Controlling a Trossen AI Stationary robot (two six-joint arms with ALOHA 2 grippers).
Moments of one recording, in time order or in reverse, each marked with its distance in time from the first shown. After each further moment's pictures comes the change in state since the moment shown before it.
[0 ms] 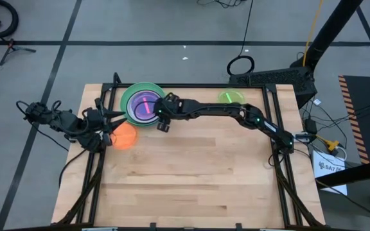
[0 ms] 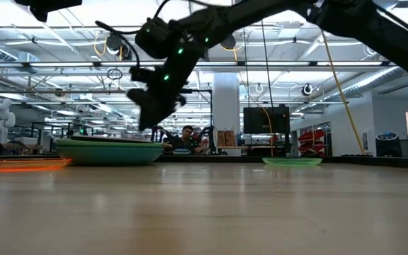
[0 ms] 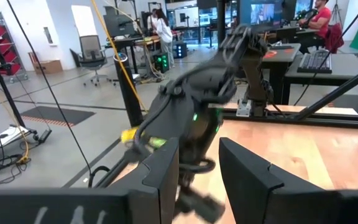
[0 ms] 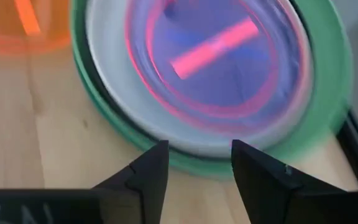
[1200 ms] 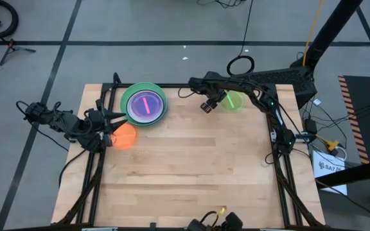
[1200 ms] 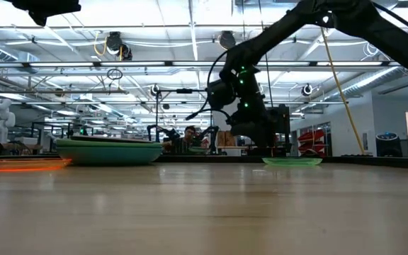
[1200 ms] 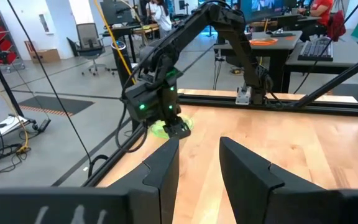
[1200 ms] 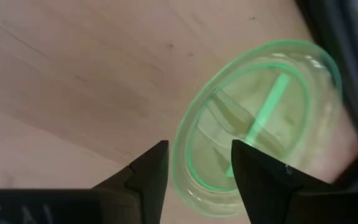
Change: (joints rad) left arm 0.000 0.000 0.000 -0.067 0.006 -0.050; right arm -0.364 -0.170 -0.323 -0.759 0.061 0.359
